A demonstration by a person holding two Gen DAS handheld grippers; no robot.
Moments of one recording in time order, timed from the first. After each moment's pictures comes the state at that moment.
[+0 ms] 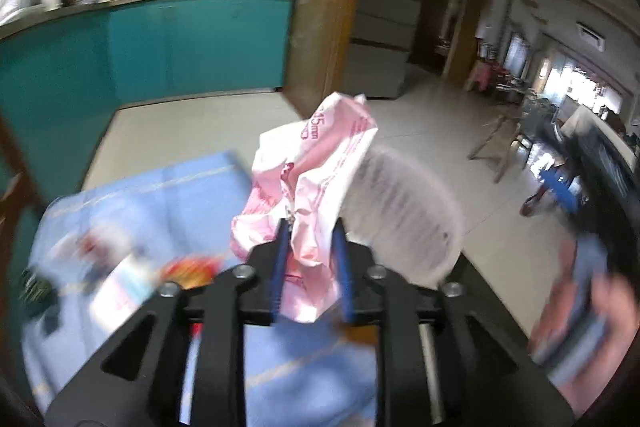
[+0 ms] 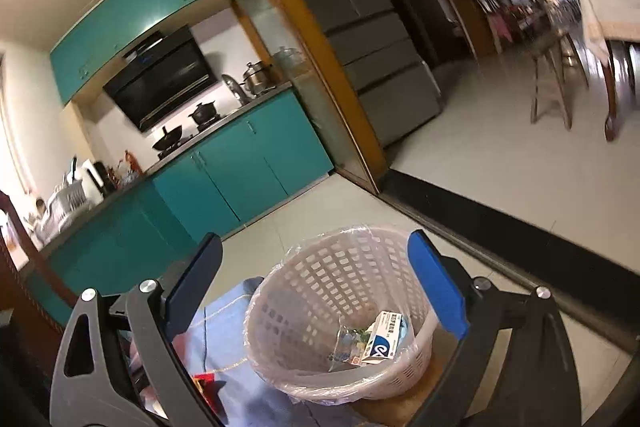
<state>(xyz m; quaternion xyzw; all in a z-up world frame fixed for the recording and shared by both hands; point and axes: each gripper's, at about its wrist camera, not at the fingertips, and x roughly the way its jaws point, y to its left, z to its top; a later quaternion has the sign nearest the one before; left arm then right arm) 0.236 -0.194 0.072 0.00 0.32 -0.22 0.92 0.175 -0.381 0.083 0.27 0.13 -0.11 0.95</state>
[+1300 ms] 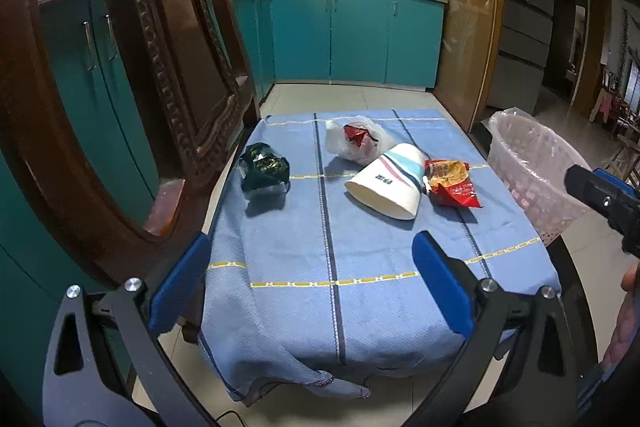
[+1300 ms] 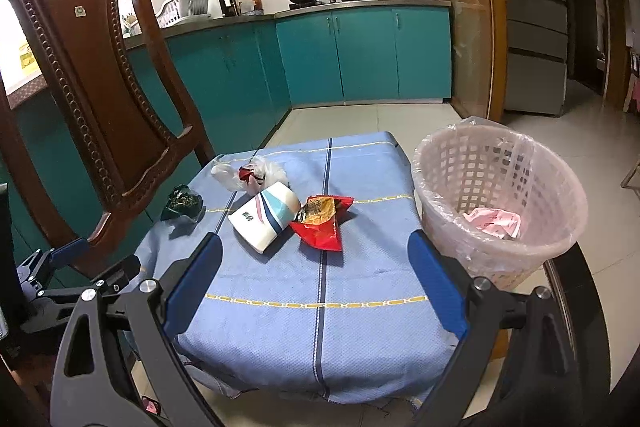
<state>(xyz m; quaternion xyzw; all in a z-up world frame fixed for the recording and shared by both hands) 0.100 0.027 0.014 -0.01 0.32 0.06 0.94 0.141 -0.164 0.034 0.05 0.29 0.12 0.95</state>
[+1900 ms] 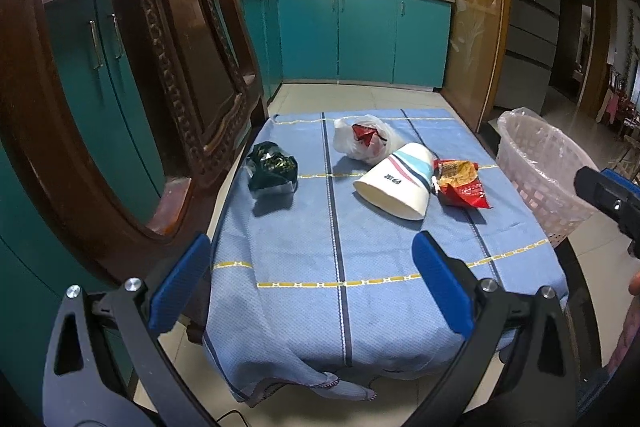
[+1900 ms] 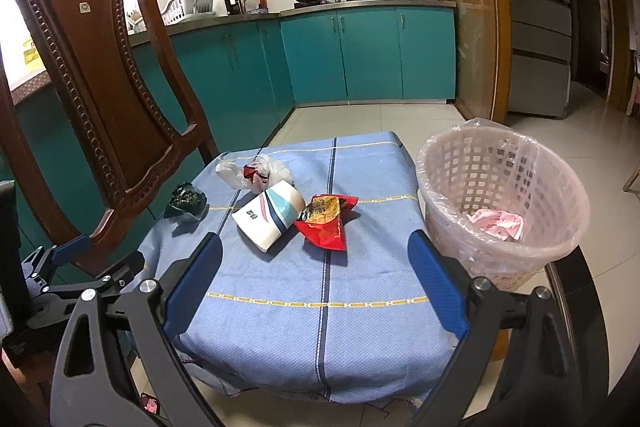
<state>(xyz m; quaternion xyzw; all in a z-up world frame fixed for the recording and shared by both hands) 0.104 0.026 0.010 -0.01 0.32 0.07 0.94 0.139 -0.161 0.034 0.04 0.29 0.13 0.95</state>
